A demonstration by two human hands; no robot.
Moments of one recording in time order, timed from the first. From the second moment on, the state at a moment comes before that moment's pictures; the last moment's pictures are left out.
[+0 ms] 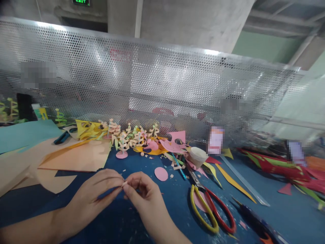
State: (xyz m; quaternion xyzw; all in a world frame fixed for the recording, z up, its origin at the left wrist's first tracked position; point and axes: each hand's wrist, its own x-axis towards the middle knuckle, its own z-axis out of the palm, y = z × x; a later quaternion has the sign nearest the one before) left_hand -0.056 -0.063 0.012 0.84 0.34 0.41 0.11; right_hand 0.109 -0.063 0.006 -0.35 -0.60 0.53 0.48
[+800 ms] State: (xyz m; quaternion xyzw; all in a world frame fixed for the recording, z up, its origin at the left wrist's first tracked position) left_hand -0.055 -0.058 0.022 0.80 0.36 0.43 0.23; right_hand 0.122 -0.057 0.021 -0.32 -0.56 0.62 0.44
